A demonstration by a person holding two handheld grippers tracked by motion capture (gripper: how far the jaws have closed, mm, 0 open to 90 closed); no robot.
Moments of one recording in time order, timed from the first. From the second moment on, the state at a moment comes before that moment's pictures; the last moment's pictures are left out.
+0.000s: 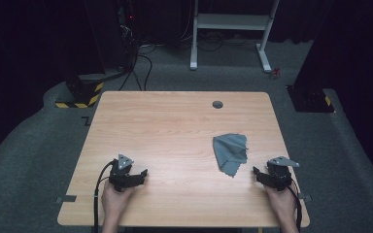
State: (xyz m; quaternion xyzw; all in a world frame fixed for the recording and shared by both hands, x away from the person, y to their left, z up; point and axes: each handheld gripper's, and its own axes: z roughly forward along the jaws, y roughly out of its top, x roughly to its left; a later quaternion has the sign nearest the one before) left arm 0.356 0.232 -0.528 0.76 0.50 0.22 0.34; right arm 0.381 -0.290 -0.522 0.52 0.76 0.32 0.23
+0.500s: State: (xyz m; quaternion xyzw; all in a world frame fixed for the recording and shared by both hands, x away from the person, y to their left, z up) left arm 0.355 0.232 -0.528 0.76 0.50 0.22 0.34; right arm 0.379 -0.281 -0.522 0.50 0.76 0.33 0.22
